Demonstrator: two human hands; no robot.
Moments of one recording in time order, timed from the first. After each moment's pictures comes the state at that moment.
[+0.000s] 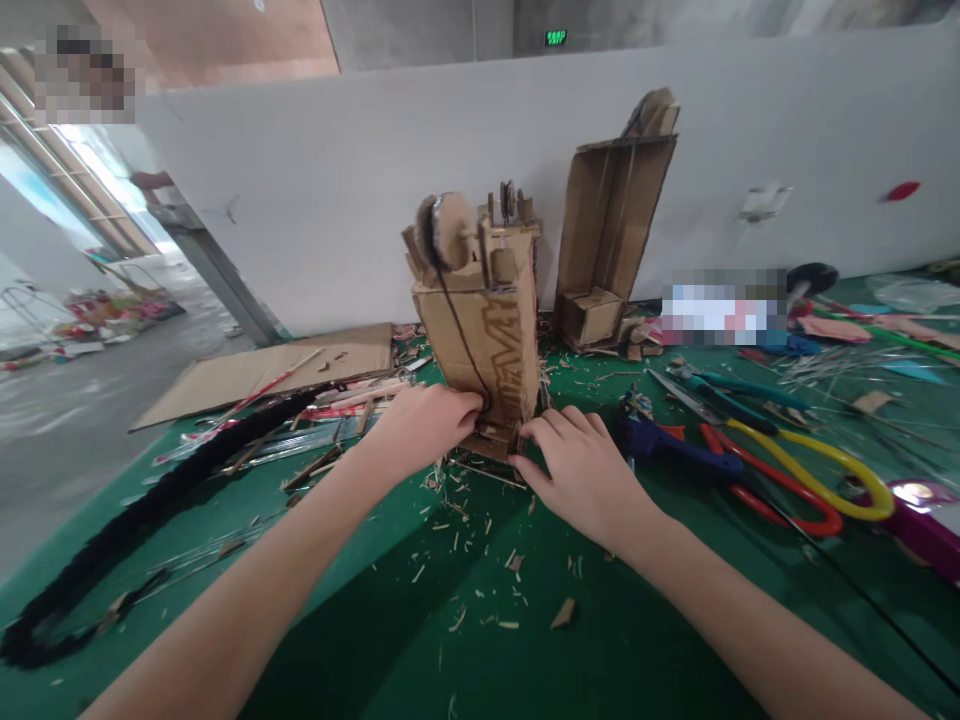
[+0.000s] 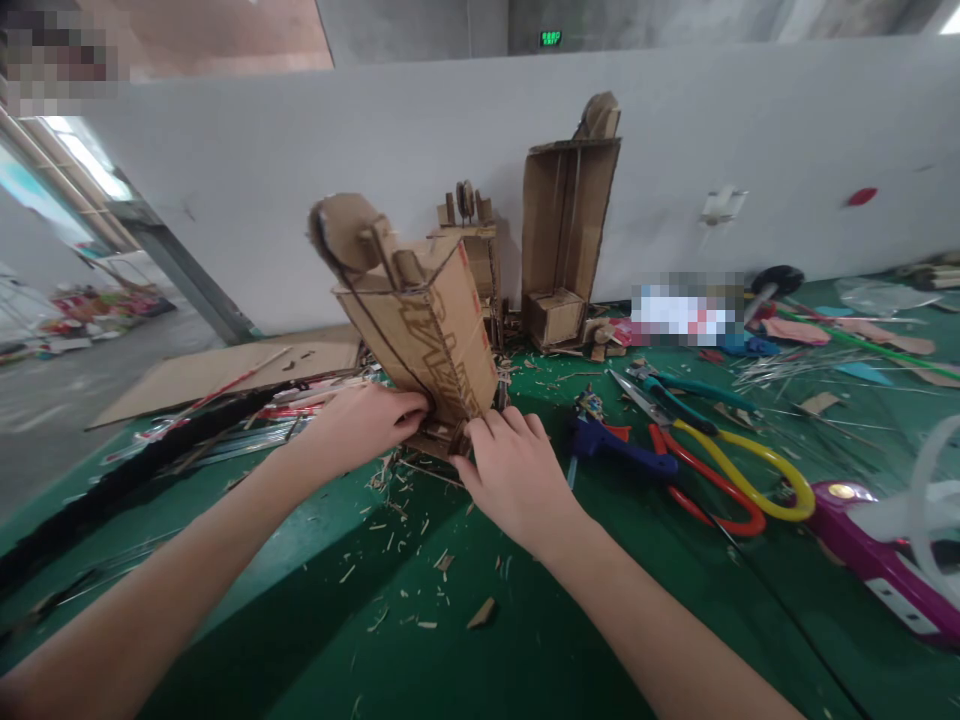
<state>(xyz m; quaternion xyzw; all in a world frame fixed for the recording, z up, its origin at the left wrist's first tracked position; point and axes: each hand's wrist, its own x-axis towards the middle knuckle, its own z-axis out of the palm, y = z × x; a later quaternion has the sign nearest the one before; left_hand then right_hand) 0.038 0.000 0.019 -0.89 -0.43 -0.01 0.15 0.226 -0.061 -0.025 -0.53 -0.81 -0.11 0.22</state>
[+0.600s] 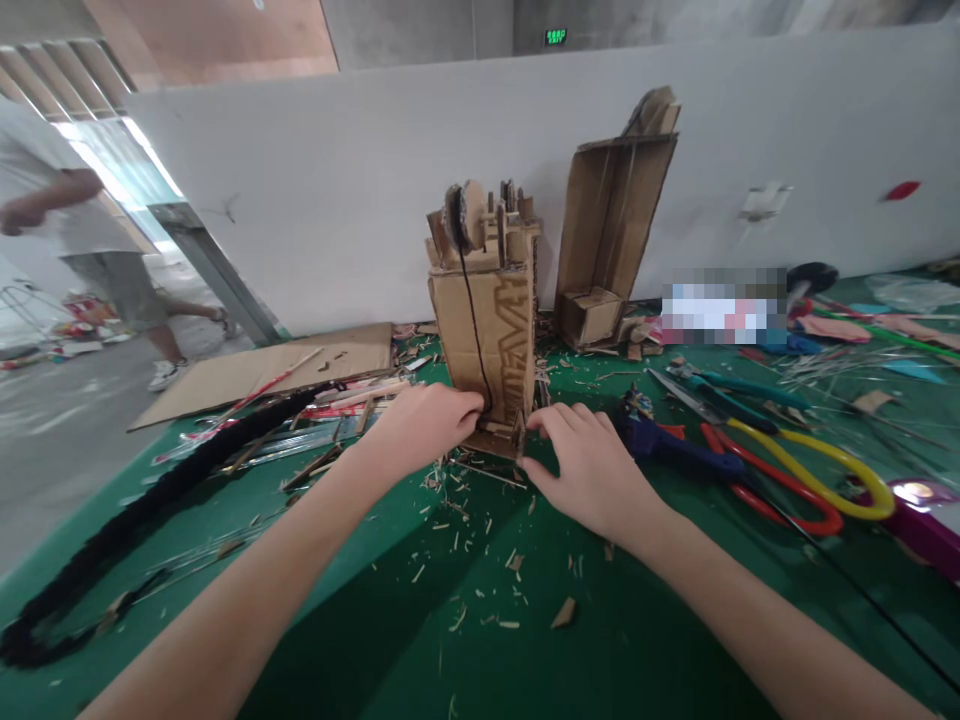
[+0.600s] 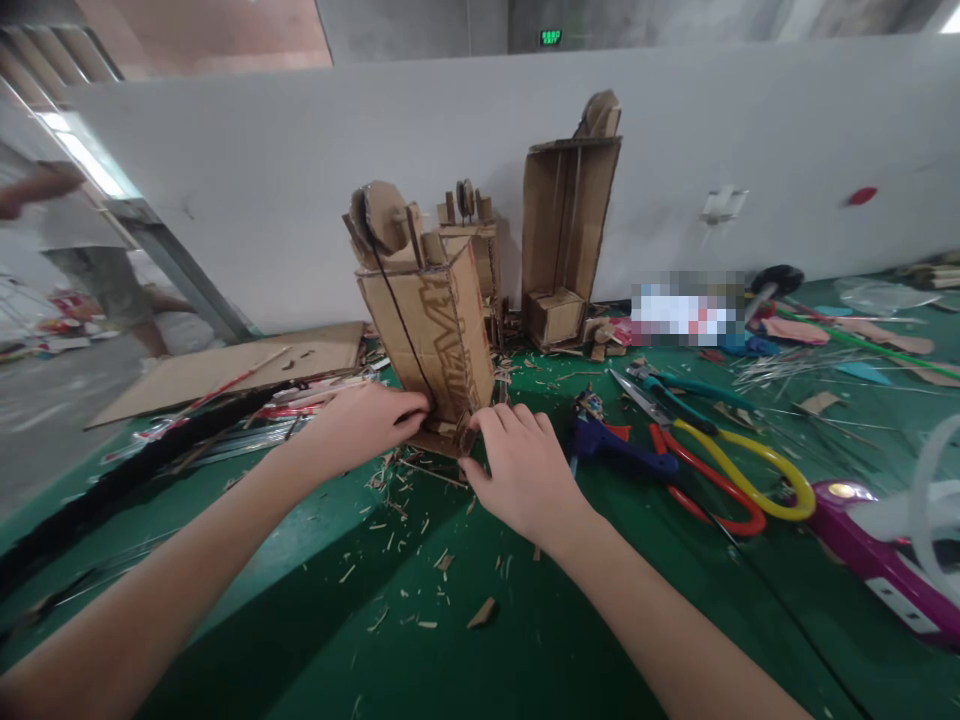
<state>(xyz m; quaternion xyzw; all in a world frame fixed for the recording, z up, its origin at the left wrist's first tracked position) 0.035 0.001 0.018 -0.90 -0.42 -0.02 0.13 0.231 -0.061 -0.024 -0.54 -0.80 -0.05 0.26</state>
